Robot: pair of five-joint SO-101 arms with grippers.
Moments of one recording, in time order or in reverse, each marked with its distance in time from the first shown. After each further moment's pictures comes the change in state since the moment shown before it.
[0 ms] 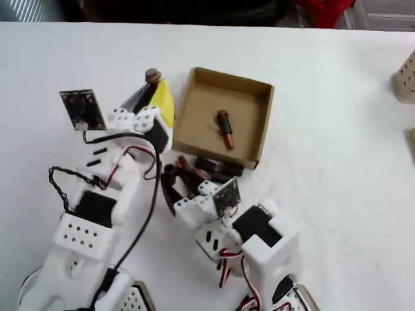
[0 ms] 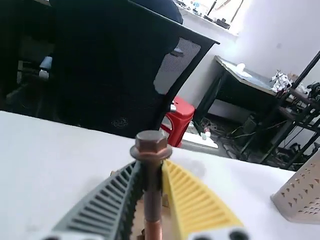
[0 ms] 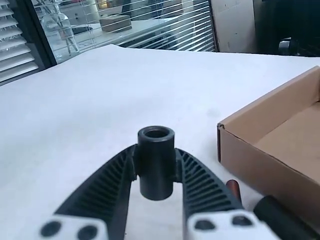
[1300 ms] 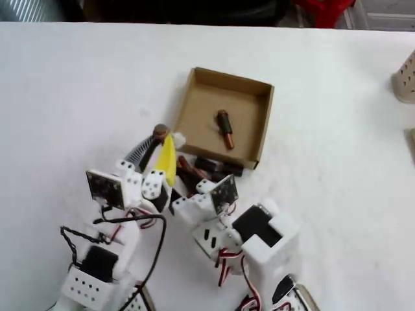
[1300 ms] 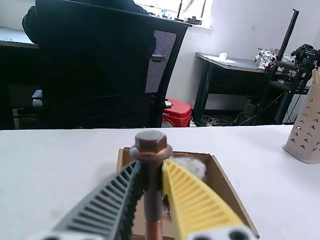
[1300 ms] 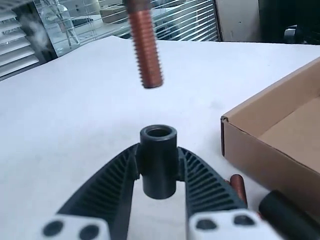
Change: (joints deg) left arm 4.4 -44.6 39.9 -0.9 -15.5; right arm 0.0 0.0 -1.6 3.2 0.0
